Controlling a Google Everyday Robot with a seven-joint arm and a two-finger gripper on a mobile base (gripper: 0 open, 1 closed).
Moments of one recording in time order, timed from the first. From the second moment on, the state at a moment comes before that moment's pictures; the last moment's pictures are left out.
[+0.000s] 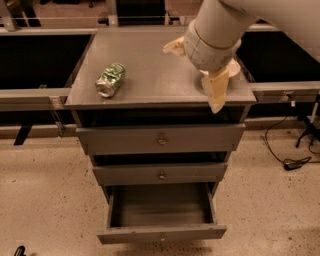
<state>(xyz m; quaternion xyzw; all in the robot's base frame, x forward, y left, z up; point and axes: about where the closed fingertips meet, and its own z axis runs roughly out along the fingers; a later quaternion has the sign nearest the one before) 0.569 -0.082 0.954 -0.87 0.43 -0.17 0.17</state>
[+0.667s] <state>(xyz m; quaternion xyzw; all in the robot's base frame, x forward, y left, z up) 0.628 -0.004 0.958 -0.94 0.27 -0.16 0.09</state>
